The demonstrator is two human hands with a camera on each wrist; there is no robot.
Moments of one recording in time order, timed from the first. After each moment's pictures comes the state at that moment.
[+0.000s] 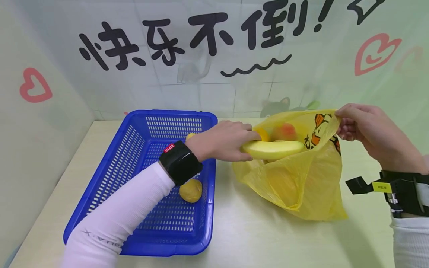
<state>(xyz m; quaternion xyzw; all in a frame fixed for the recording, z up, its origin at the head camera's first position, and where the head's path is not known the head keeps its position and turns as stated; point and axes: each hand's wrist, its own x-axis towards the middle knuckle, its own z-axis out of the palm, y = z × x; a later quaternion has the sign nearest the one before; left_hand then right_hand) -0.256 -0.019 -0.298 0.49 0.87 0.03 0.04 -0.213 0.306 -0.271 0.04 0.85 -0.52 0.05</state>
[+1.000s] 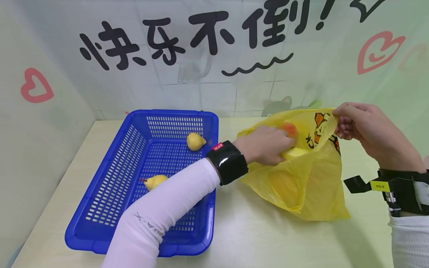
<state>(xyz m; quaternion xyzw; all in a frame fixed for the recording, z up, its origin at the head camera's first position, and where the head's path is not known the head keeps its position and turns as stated) -0.254 0.068 -0.311 0.51 0.86 -0.04 0.06 -0.217 0.303 -0.271 0.02 0.81 -0.59 0.07</state>
